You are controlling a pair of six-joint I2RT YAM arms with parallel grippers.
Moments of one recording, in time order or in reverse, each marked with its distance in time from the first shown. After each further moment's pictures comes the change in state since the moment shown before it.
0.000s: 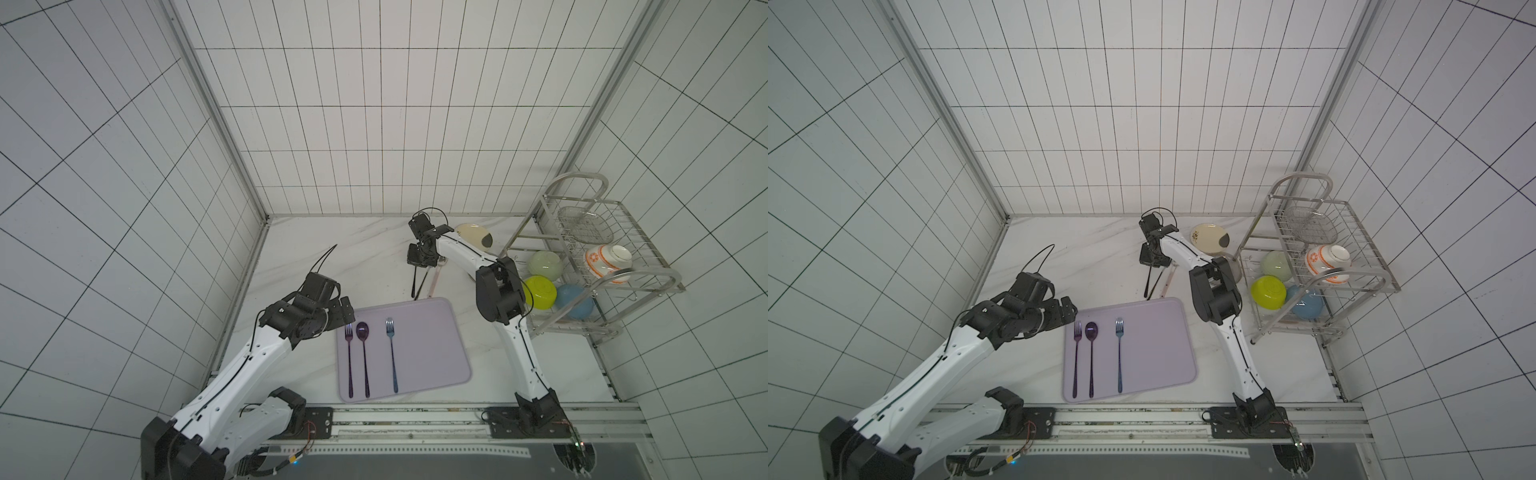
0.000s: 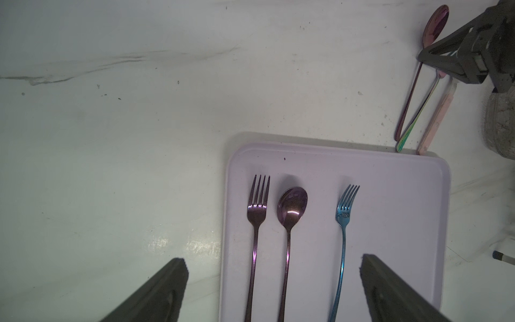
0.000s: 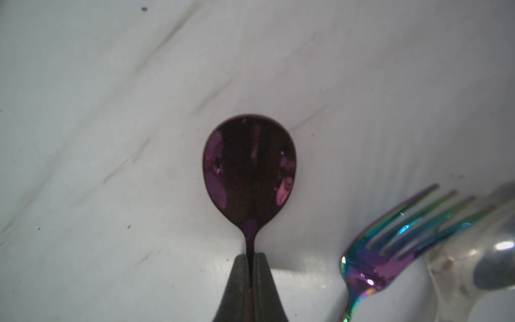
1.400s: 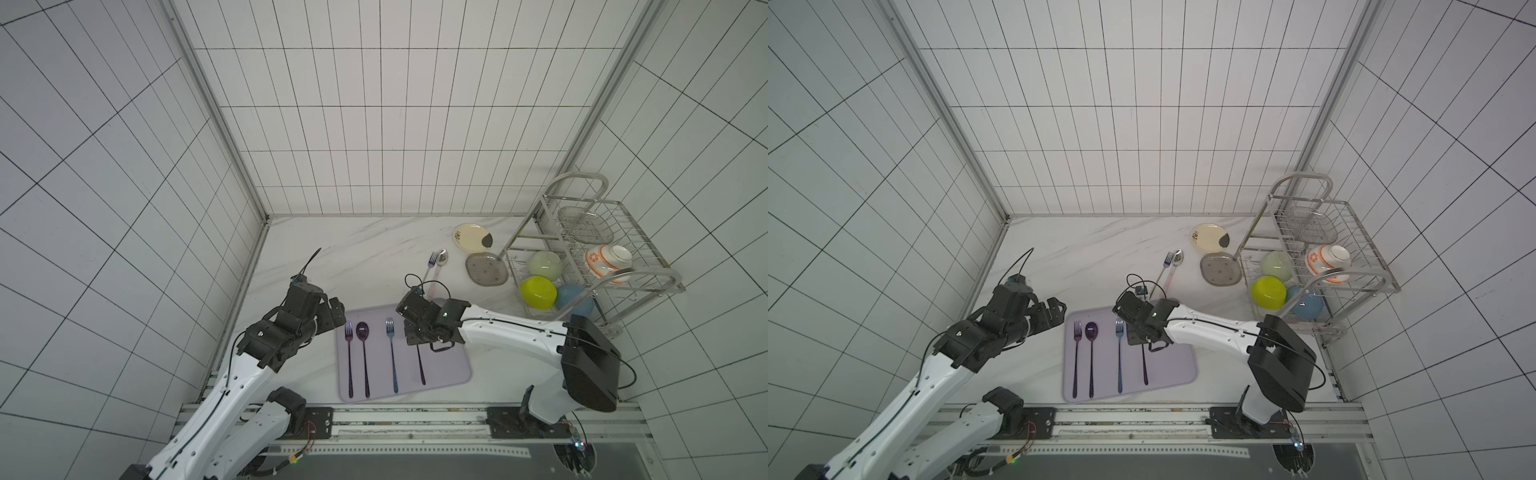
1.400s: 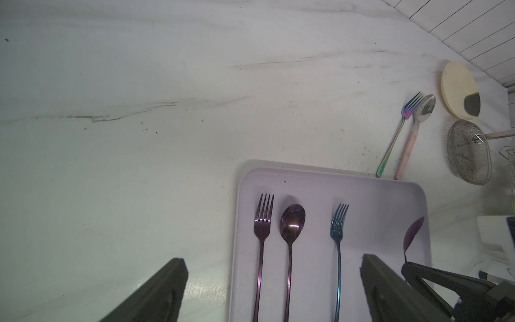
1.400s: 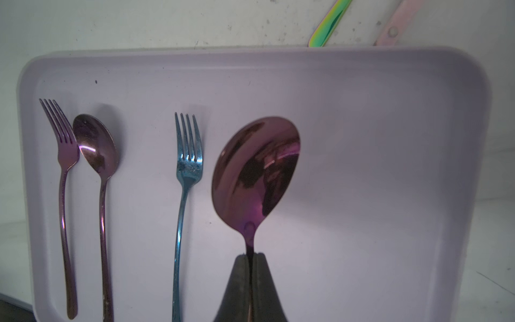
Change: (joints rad) left arm -0.002 -0.196 -0.040 0.009 -0.087 0.003; right arm 0.552 -0.834 -1.018 0.158 0.177 0.253
